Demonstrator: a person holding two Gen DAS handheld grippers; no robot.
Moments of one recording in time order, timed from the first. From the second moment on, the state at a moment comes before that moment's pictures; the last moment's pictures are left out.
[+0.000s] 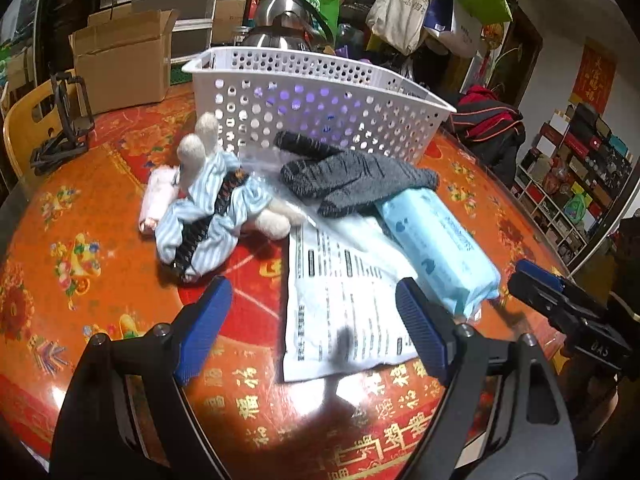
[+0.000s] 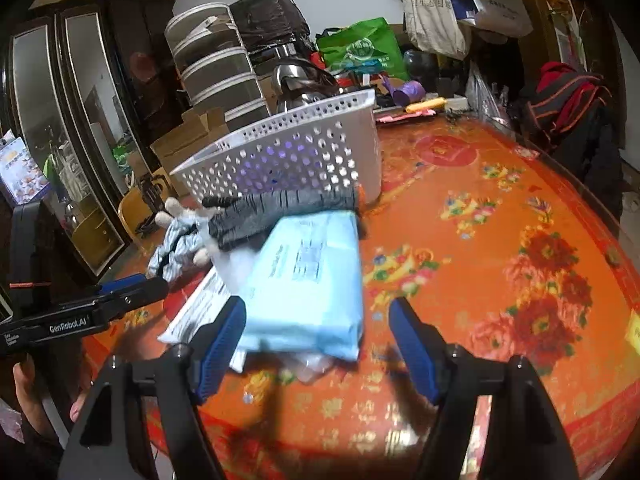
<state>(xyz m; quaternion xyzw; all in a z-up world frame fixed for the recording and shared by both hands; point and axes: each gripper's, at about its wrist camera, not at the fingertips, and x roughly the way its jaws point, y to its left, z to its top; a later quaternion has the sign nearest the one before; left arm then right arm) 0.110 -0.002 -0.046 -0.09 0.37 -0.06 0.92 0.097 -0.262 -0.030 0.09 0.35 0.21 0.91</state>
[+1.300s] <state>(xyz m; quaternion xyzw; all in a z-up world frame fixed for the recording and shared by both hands) 0.227 -0.031 -0.022 -0.08 0.38 -0.04 0.92 0.239 -0.244 -0.031 0.07 0.42 0.26 0.87</state>
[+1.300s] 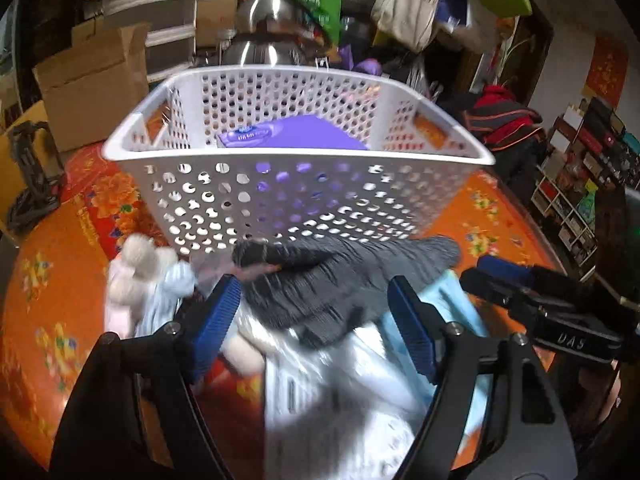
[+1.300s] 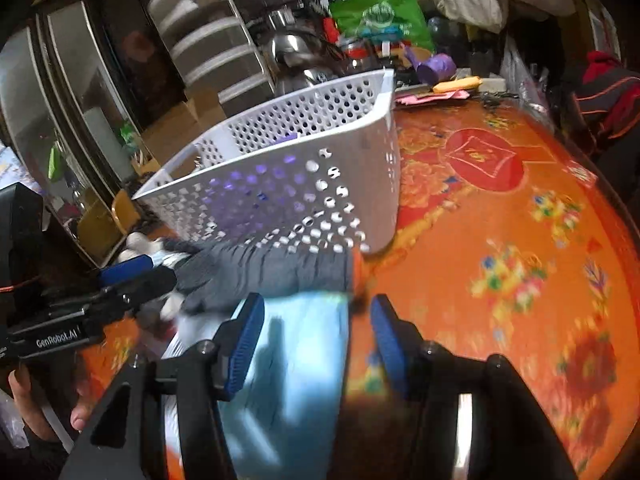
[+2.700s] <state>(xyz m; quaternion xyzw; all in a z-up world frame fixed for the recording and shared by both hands) 0.220 0.000 -0.007 -0.09 0.32 -0.12 0.94 0.205 -0.221 0.023 0.01 0.33 0.27 0.90</state>
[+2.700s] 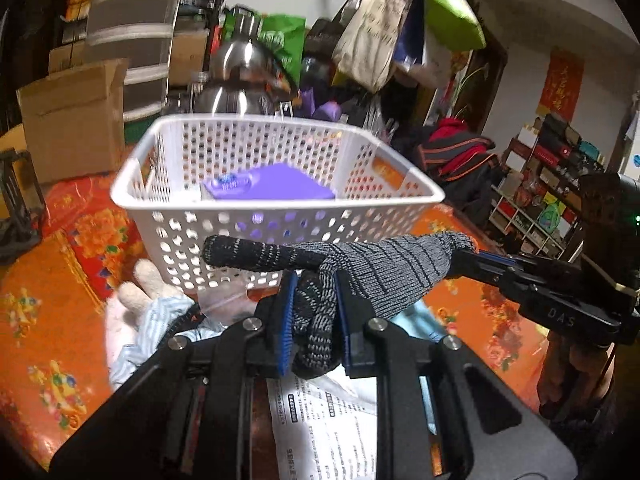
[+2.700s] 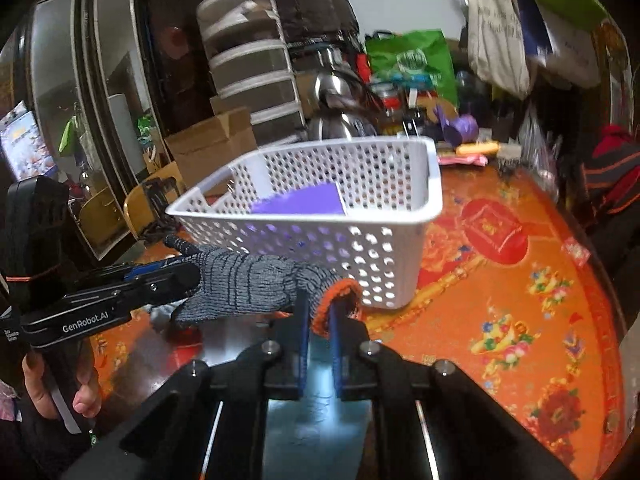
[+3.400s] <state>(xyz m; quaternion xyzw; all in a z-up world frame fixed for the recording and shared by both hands) 0.260 0.026 0.131 -0.07 0.28 -0.12 0.95 0.264 -0.190 0.129 -0.01 0.28 0.26 0.92</state>
